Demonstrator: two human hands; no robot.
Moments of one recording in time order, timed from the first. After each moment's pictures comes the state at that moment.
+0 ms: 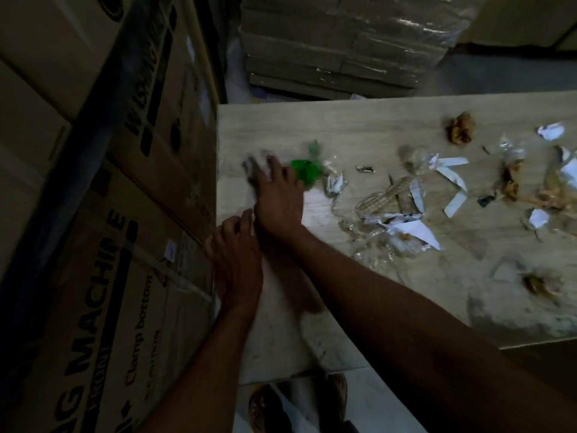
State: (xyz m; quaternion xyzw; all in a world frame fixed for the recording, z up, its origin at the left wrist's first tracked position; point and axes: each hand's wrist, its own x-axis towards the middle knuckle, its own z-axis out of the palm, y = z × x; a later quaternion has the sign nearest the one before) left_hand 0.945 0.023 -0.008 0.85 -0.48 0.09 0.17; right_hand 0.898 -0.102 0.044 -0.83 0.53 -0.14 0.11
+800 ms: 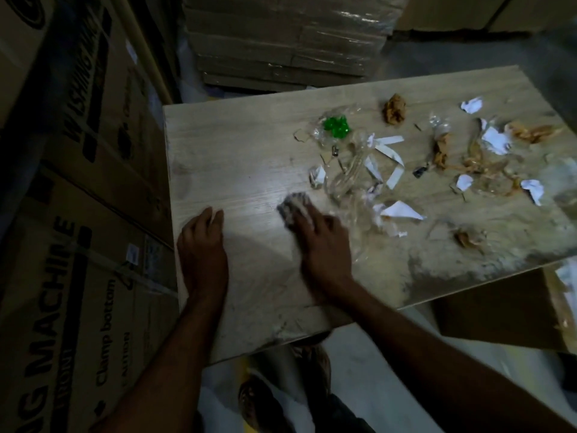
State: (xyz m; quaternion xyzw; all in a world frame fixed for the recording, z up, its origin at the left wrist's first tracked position) left_hand 0.934 0.033 0.003 0.80 -0.57 0.02 0.20; right_hand 0.697 -0.008 0.045 -0.82 0.56 -0.10 0.07
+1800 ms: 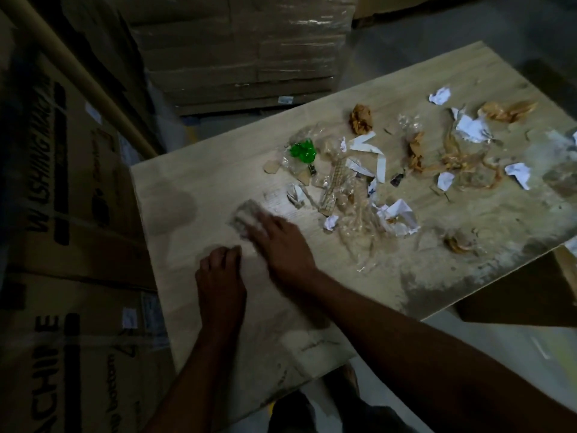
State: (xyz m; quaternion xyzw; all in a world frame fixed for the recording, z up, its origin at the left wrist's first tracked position) left_hand 0.891 -0.015 0.026 0.75 -0.65 -0.01 0.11; right_hand 0.735 -0.099 0.033 -0.86 0.47 -0.16 0.12
